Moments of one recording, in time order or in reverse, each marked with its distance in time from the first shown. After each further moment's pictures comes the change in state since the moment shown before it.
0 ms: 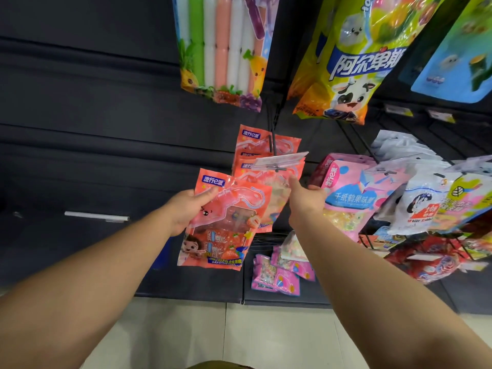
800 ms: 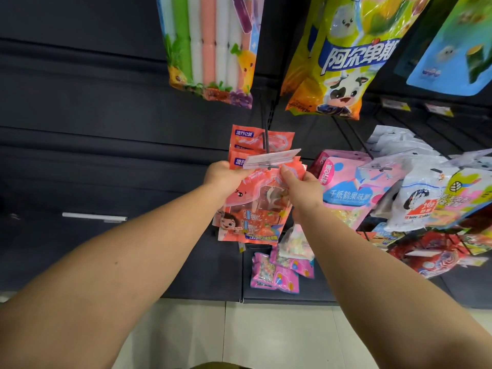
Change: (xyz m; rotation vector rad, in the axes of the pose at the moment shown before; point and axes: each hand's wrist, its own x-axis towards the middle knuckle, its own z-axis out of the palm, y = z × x) left_hand 0.027 0.064 0.078 0.031 0.241 0.152; right_hand -0.005 -0.018 -0.017 0.049 -0.317 -0.109
